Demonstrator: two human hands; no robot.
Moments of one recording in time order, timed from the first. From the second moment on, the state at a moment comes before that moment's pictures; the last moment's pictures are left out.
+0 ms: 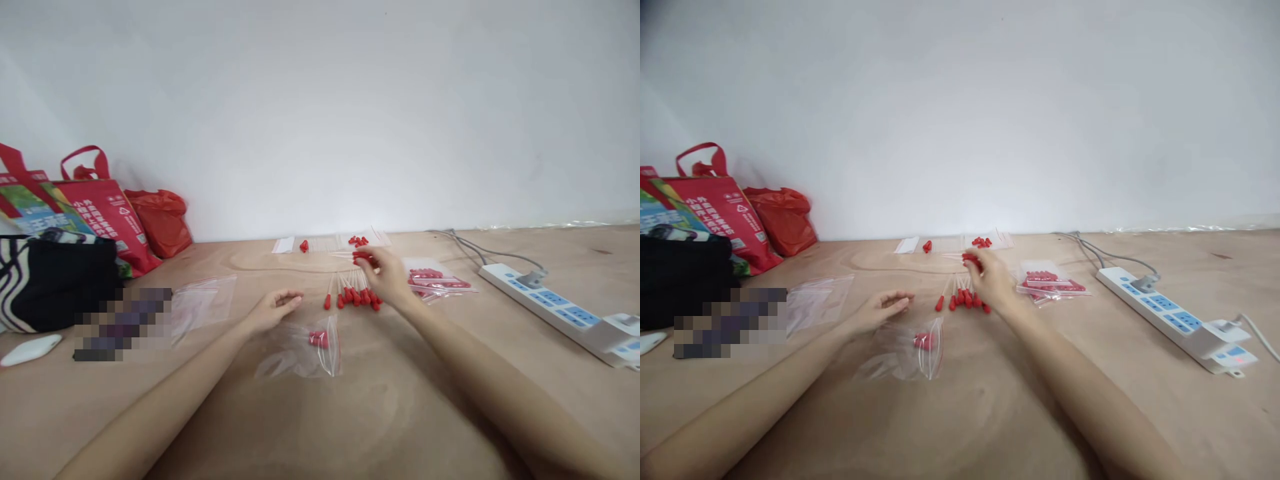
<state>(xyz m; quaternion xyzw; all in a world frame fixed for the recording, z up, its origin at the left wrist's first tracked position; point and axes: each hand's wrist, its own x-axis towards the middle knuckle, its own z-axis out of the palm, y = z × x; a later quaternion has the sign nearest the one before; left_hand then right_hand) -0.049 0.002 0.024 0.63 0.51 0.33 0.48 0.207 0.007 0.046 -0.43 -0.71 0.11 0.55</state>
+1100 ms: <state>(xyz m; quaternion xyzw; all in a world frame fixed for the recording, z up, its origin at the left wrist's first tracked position) -0.003 0.048 0.008 0.57 0.56 0.33 0.50 0.190 -0.051 -0.008 -0.39 -0.82 -0.01 0.42</state>
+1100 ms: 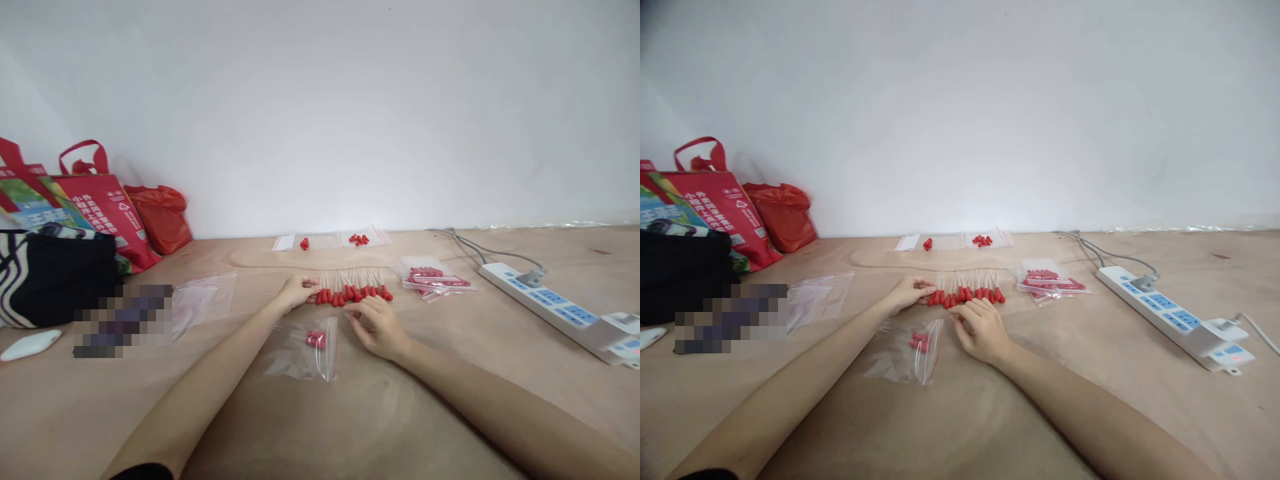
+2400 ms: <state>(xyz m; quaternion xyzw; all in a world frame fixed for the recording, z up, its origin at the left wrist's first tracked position) -0.062 -0.063 0.018 0.93 0.36 0.03 0.06 0.165 -0.067 0.006 -0.50 -0.77 0.25 0.30</state>
